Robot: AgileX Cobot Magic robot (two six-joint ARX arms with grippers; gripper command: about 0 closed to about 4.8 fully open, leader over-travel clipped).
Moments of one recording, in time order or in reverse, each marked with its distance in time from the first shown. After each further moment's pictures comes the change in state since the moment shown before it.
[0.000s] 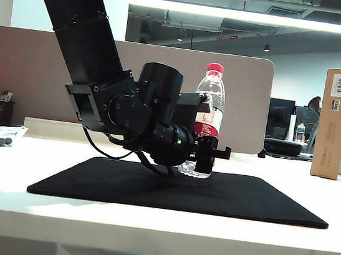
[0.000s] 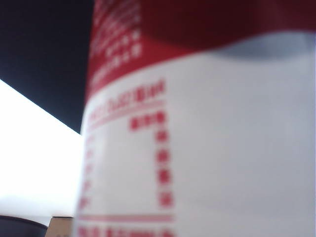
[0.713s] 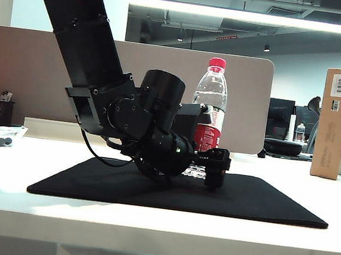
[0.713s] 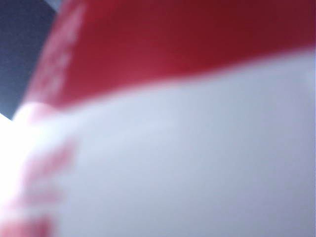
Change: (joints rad) left arm -0.003 0.005 -0.006 -0.055 0.016 -0.023; right arm 0.000 0.000 0.000 0.000 0.000 0.000
